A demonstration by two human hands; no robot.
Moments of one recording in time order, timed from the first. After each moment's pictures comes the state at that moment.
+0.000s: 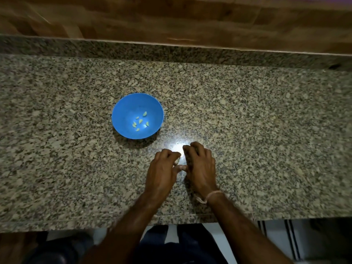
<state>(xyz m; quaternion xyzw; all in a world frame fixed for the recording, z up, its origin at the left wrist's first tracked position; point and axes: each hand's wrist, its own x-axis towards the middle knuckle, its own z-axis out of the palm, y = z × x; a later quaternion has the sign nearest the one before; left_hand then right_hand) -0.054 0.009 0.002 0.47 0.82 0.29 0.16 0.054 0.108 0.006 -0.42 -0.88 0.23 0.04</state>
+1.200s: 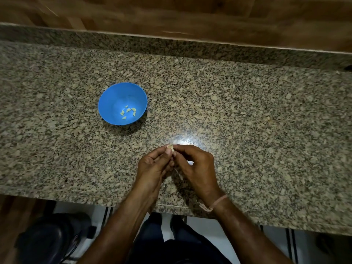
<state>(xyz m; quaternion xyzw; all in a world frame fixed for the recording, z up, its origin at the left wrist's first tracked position) 0.028 0.042 0.060 -0.08 0.56 0.70 0.43 0.125 0.146 0.048 -0.27 -0.77 0.53 0.24</state>
